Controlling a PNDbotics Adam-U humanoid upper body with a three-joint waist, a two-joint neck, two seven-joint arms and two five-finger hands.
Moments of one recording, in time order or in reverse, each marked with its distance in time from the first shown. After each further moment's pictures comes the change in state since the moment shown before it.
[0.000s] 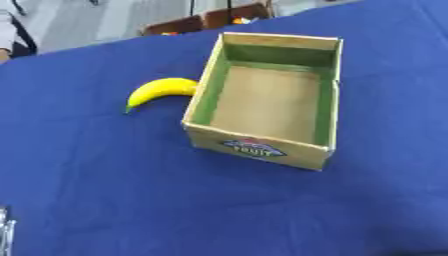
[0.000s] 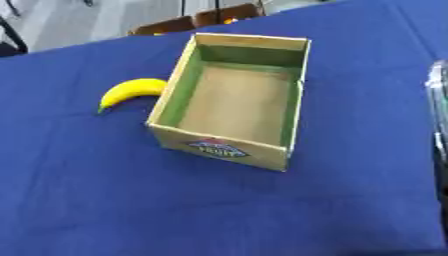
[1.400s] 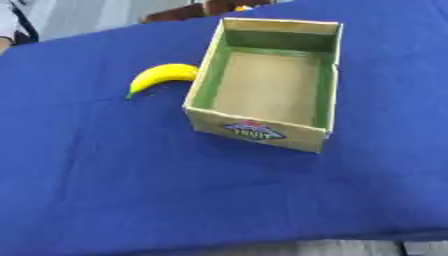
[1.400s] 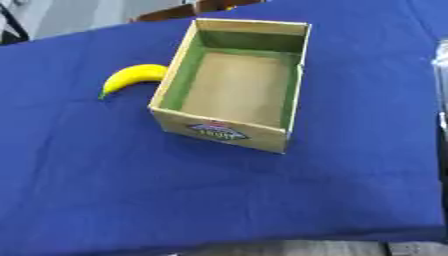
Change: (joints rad) left arm -0.094 0.494 -0.093 0.022 -0.142 0.380 -0.163; right arm 0.004 0.001 0.010 0.000 -0.006 -0.005 0.011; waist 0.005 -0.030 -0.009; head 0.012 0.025
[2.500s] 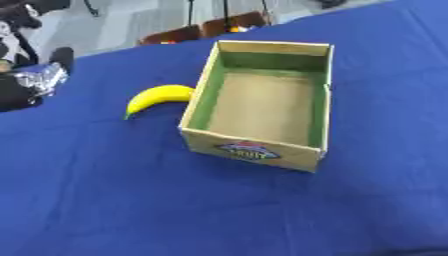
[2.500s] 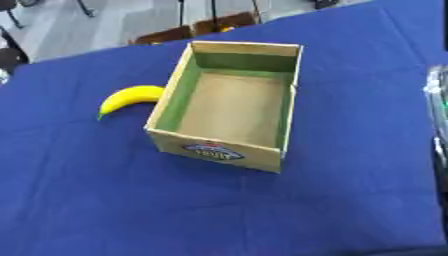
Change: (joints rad) left arm -0.277 0.129 -0.132 0.100 -0.044 0.105 -0.597; right arm 0.000 0.000 0.015 0.000 -0.020 0.006 0.016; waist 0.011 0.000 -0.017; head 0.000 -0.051
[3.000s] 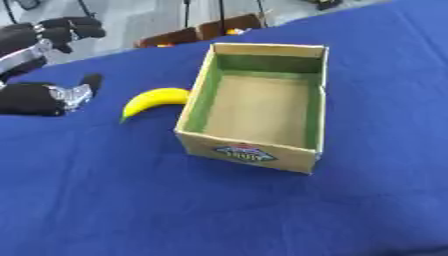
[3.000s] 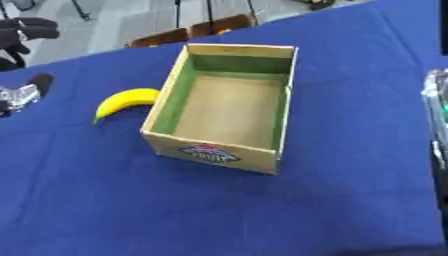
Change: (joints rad) left arm -0.105 -0.016 -0.082 0.120 -0.027 -0.043 -0.127; right arm 0.000 0.000 0.006 0.000 -0.001 0.003 0.007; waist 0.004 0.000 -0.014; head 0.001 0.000
